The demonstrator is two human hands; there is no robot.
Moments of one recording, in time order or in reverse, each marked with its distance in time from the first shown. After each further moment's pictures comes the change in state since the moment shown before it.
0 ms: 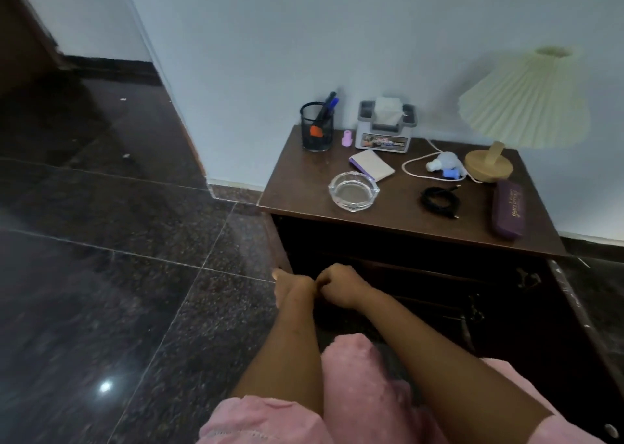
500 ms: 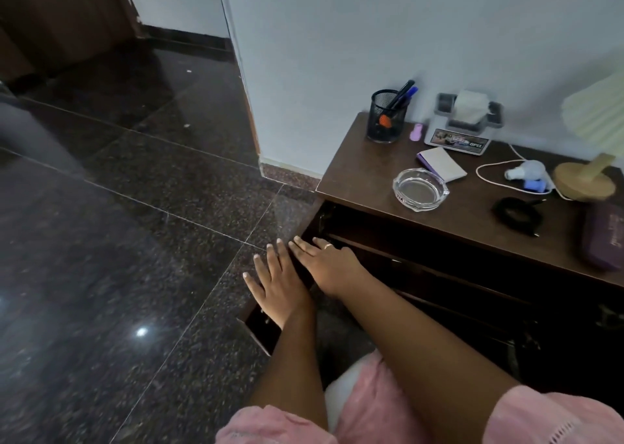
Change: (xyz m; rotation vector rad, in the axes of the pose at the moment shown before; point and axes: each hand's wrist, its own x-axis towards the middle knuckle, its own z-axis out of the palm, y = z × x) left_hand 0.050 -0.069 -0.051 0.707 0.607 0.374; right_hand 0.041 -0.077 0.051 -0.863 -0.008 -0.377
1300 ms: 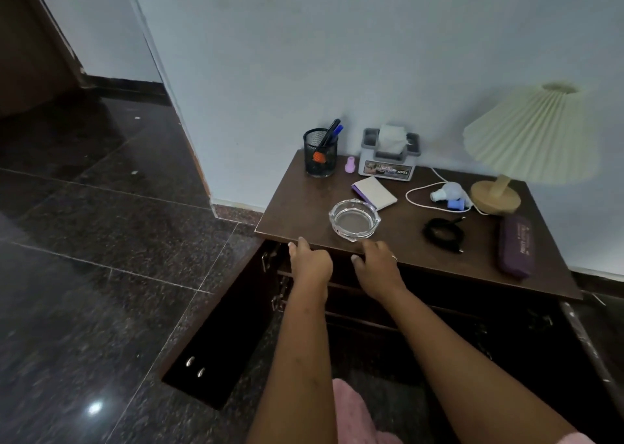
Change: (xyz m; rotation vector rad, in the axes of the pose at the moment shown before) left_hand 0.004 0.161 -0.078 -0.919 -0.631 -0.086; right_hand -0.059 0.151 -0.004 0.639 0.478 0.627
